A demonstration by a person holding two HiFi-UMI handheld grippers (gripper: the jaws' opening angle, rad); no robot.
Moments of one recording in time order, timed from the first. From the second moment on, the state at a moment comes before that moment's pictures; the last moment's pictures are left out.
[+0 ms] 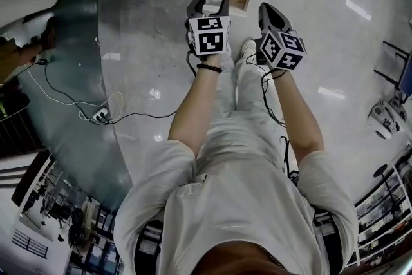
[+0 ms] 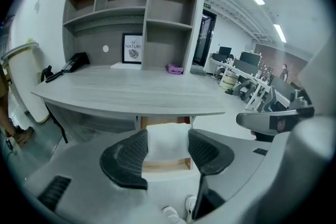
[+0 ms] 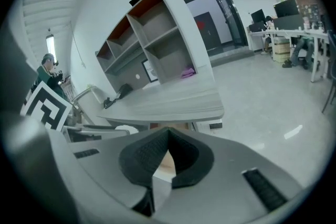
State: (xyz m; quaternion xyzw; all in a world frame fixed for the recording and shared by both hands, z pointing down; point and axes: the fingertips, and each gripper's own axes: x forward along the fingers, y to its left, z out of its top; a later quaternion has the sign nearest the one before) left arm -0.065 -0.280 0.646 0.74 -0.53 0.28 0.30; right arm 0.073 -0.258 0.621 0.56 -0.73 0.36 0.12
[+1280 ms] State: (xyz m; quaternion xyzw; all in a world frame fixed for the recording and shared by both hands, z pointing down) left arm -0.072 -0.262 0.368 0.81 -0.54 0.15 0.16; right arm 0.165 -0.229 0.360 0.60 -0.76 0.24 0.03
